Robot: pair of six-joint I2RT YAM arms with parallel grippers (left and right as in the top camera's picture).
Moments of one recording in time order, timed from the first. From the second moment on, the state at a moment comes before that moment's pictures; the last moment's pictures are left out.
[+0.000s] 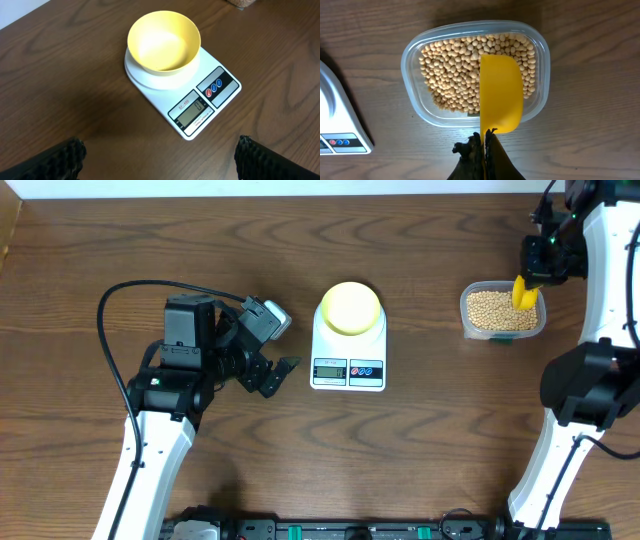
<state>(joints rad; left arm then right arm) -0.13 1.18 0.98 -0.65 0.50 0.51 -0.15 2.27 2.41 -1.66 -0.06 -0.04</state>
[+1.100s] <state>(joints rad) -0.13 1.18 0.98 -0.65 0.50 0.51 -0.15 2.27 2.29 -1.60 0.03 -0.13</state>
